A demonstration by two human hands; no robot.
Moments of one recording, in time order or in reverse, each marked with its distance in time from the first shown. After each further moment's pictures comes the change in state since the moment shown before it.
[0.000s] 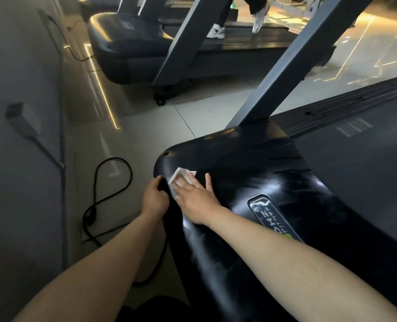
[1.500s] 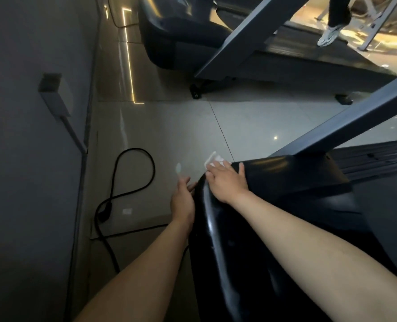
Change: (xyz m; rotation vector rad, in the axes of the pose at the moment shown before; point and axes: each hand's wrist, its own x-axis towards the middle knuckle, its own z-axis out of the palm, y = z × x) left_hand 0.102 -0.002 -0.007 -0.858 0.037 -0.396; right_hand 0.180 0.003 -0.033 -0.116 -0.068 0.177
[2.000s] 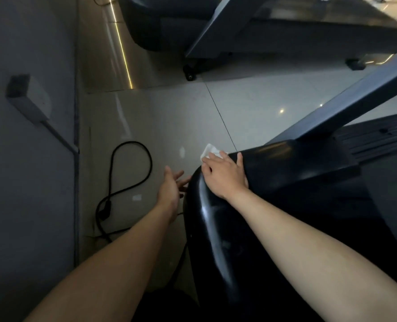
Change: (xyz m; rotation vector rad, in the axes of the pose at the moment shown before) left_hand 0.038 0.011 -0.001 0.227 0.003 -0.056; right_hand 0.007 0.014 0.008 0.101 0.109 0.016
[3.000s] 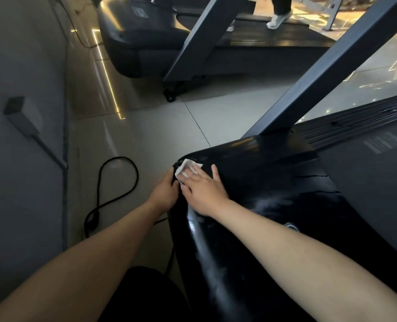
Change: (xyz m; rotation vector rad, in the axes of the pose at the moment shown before) left_hand -0.041 -0.013 -0.003 0.895 -0.201 0.444; right_hand -0.096 0.005 0.008 -0.007 0.065 -0.187
